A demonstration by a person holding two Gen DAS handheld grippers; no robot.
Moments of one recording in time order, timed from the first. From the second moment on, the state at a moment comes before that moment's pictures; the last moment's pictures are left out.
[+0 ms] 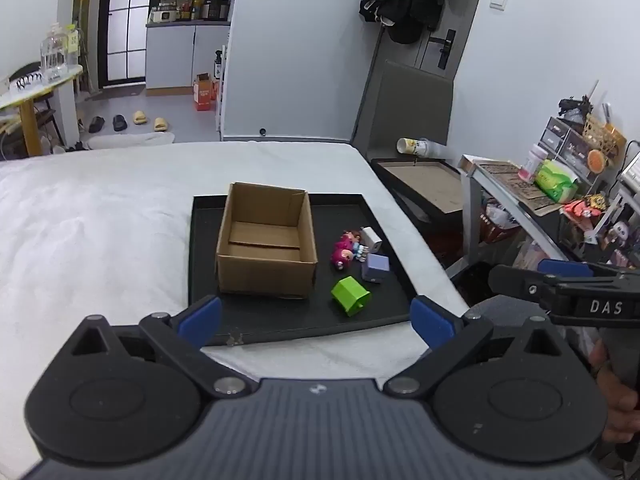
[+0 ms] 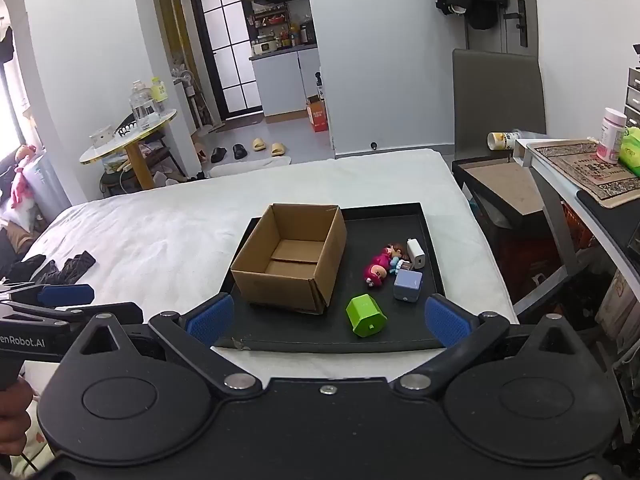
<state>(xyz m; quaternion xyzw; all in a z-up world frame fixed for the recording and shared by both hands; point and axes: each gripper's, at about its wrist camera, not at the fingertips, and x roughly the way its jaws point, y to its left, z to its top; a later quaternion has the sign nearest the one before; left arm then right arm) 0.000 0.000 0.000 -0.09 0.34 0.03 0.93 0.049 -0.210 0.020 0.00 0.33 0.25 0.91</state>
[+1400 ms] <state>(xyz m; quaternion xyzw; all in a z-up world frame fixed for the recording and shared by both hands) -0.002 0.009 0.007 -0.11 0.34 0.03 0.93 0.048 -0.210 0.024 0.00 0.32 0.25 0.91</state>
